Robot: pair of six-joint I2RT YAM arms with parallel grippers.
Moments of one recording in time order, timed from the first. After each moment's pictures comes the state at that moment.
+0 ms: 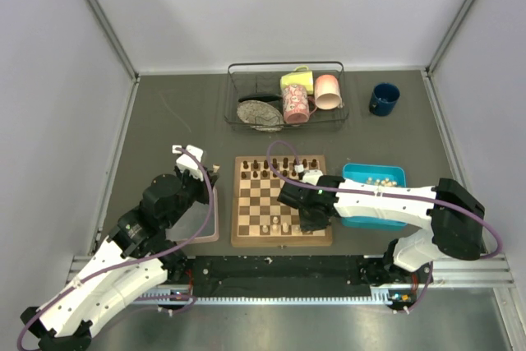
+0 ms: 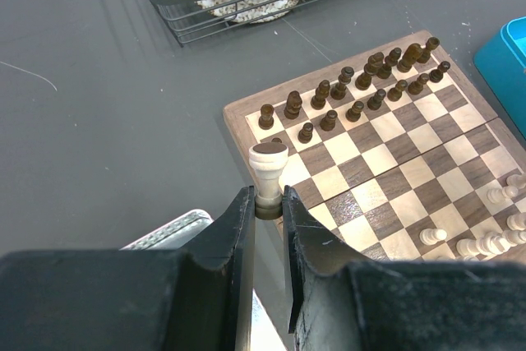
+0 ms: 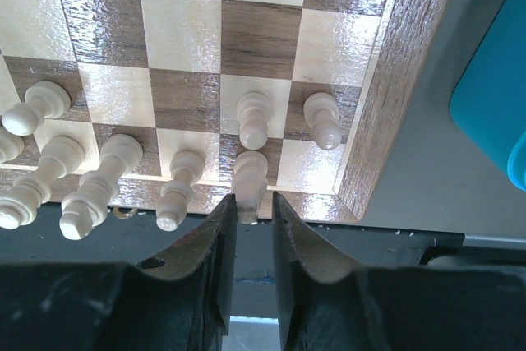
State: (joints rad) left arm -0.70 0.47 0.61 -0.45 -0.22 -0.15; right arm 1.16 1.46 0.97 -0.91 0.24 1.05
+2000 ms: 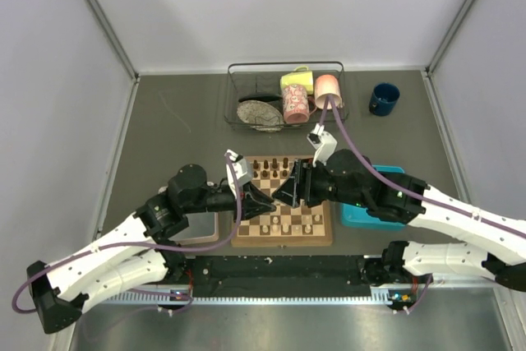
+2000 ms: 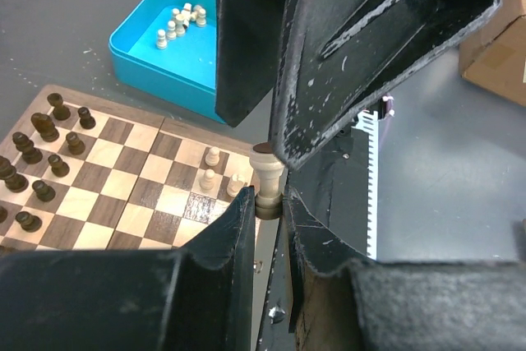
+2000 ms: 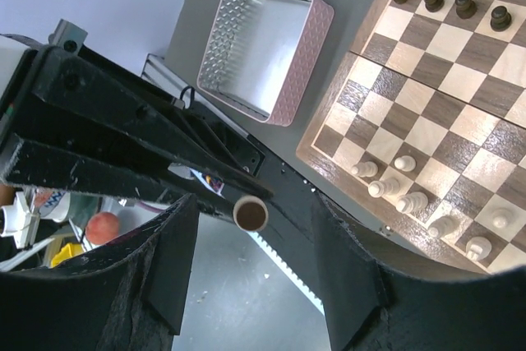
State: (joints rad) left arm -0.89 0.72 0.64 -0.09 0.53 -0.17; right arm 1.17 0.99 1.07 -0.53 0.10 0.86
